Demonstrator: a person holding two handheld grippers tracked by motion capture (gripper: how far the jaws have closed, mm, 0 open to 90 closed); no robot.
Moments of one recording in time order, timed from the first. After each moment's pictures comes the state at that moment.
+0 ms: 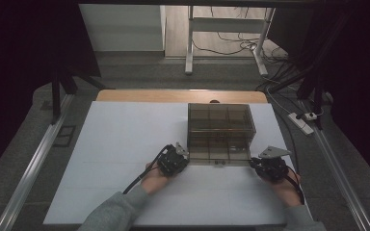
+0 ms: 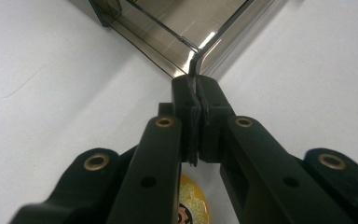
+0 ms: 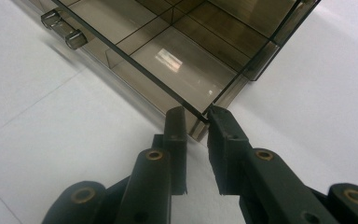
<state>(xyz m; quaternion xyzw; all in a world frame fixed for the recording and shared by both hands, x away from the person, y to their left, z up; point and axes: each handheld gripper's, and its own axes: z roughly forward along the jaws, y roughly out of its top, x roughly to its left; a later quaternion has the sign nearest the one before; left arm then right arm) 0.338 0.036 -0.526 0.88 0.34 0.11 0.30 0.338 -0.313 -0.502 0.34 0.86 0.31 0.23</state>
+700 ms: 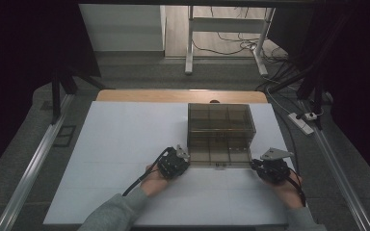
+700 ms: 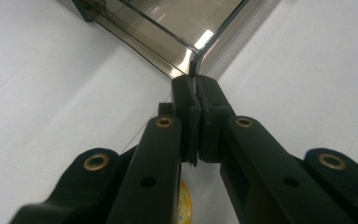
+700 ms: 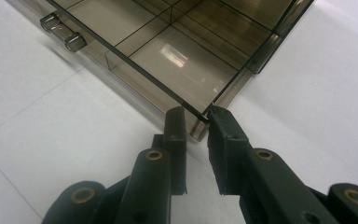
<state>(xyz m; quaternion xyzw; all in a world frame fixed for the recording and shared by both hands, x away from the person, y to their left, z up) 0.330 0.034 -0.525 0.89 0.34 0.10 0.30 0.332 -0.318 -0.503 0.34 0.86 0.31 0.22</state>
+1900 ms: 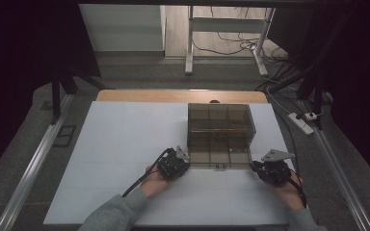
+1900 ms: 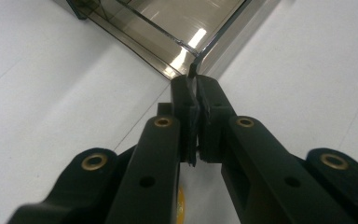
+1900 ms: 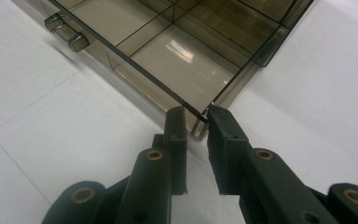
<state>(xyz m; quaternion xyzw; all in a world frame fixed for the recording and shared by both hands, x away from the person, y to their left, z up) 0.327 0.034 -0.526 0.89 0.33 0.10 0.31 0.329 -0.321 -0.504 0.34 0.86 0.32 0.21</state>
